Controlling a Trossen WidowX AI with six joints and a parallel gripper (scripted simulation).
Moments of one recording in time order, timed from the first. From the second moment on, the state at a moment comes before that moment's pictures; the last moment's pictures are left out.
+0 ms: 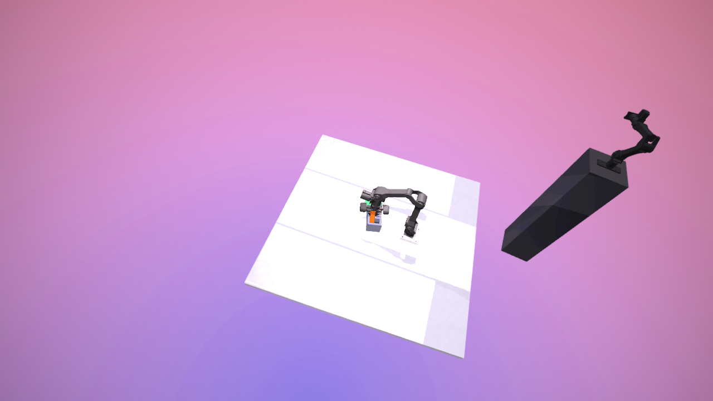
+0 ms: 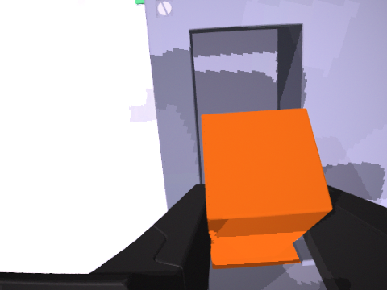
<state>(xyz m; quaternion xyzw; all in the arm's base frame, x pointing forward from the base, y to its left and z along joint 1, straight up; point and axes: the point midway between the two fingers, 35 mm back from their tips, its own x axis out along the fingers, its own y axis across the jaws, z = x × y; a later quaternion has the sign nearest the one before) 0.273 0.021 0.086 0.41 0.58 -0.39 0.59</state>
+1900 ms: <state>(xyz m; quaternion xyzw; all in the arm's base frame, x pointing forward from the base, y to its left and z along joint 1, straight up) 0.270 0.020 0.168 0.40 0.58 -0.40 0.59</state>
